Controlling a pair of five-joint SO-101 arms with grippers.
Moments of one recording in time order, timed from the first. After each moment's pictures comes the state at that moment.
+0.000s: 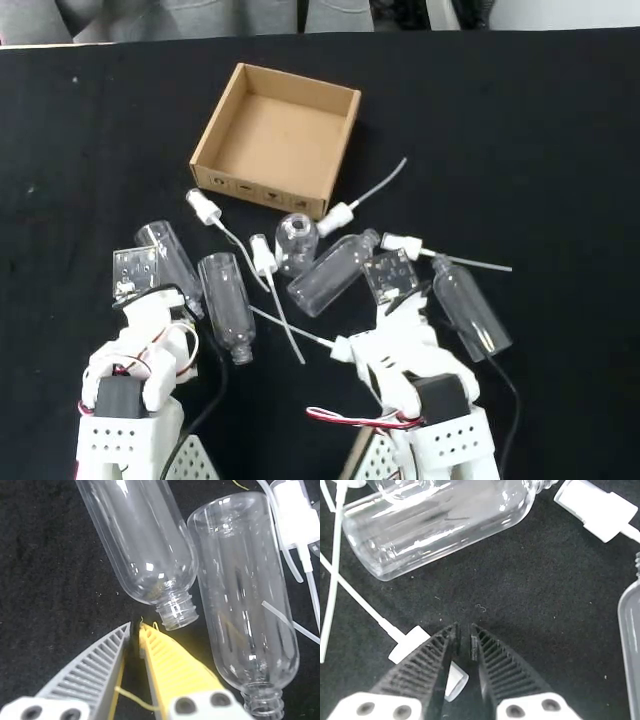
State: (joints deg) left arm -2.4 -104.5 96.7 72.3 7.5; right arm -15.1 -103.3 96.7 74.5 2.9
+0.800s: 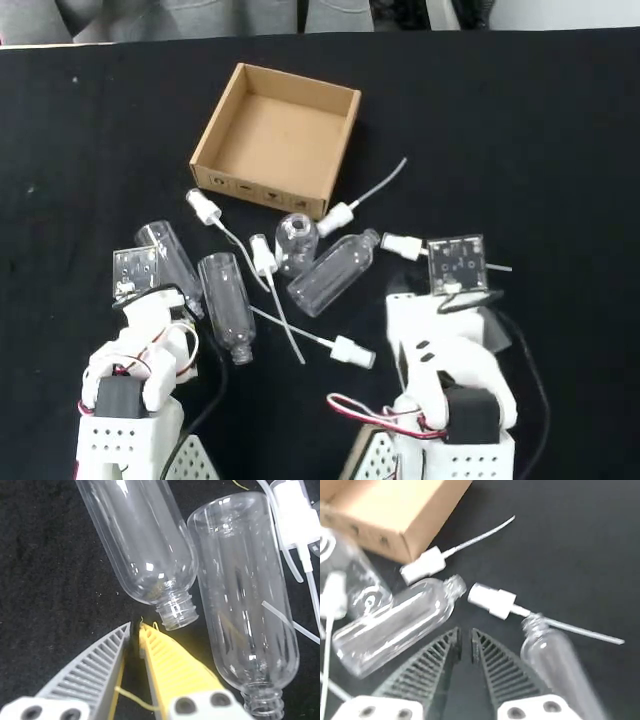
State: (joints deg) left arm -2.4 -104.5 96.7 72.3 7.5; right arm 0.1 -103.3 80.7 69.4 6.3
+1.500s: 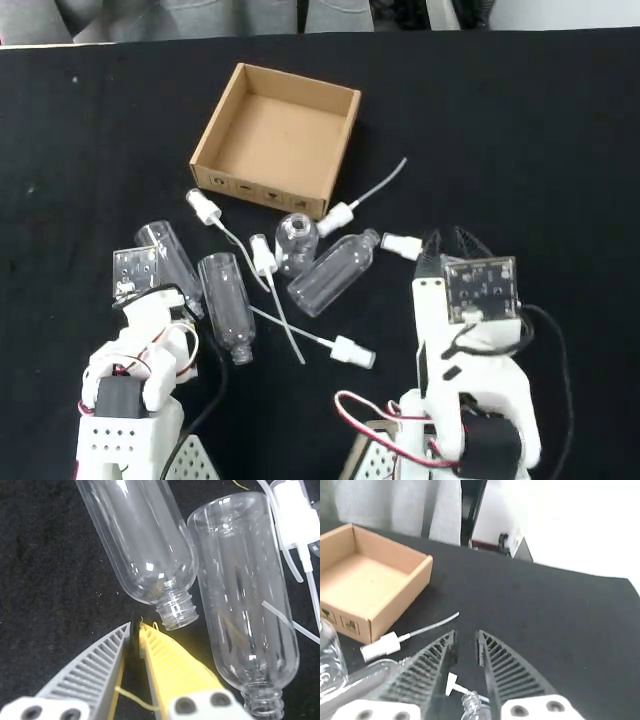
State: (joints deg) left arm -2.4 -104.4 96.7 72.3 7.5; right arm 5.4 -103.3 66.2 63.6 15.6
